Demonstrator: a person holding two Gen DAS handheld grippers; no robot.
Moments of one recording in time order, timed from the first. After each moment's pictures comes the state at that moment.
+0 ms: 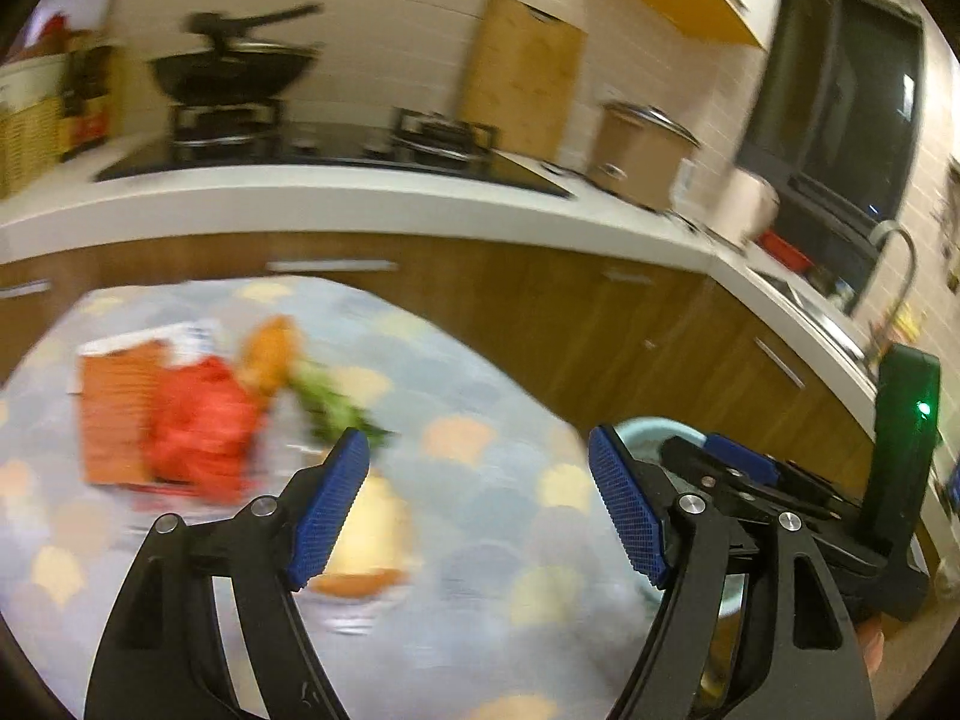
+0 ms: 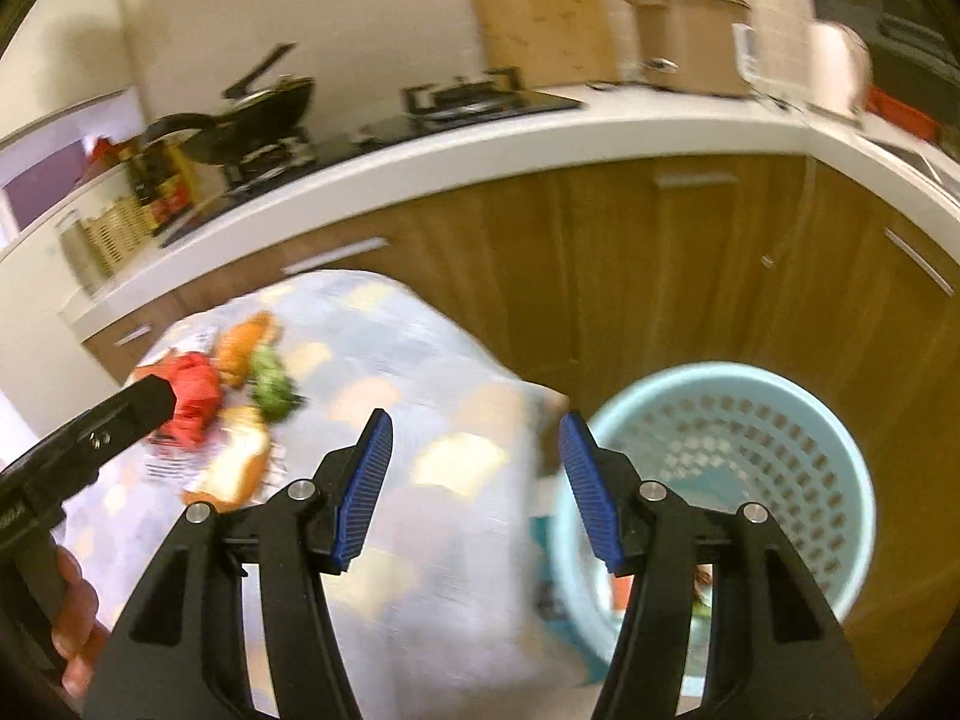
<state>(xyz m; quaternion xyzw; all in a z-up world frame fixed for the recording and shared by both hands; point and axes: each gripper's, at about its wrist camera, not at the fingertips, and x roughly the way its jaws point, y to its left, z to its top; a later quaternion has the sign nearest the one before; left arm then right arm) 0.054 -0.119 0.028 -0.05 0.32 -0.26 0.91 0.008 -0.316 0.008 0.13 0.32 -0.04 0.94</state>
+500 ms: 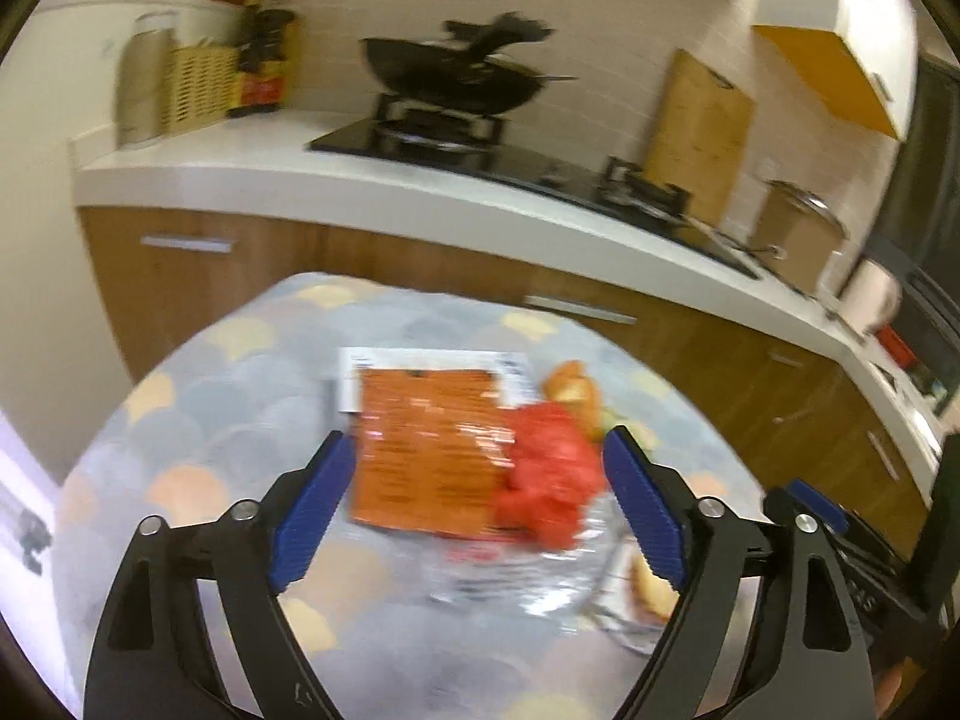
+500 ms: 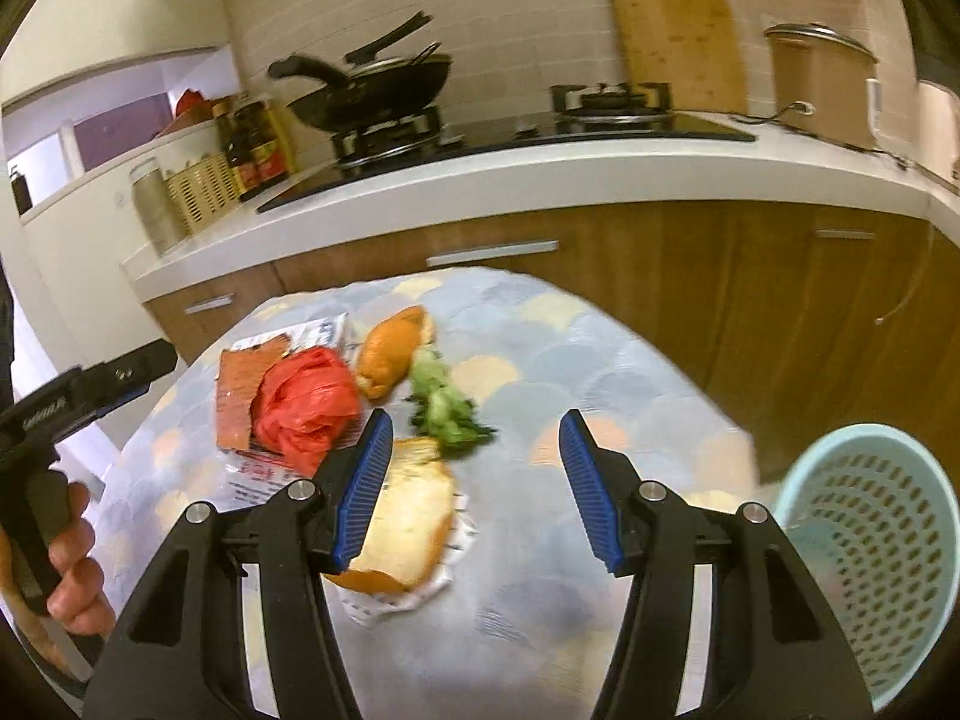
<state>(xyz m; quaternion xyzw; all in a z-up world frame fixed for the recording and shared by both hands) 0.112 0.034 0.018 -0.10 0.32 -0.11 0.93 0.069 -0.205 -0.008 0.10 0.31 0.05 0.94</state>
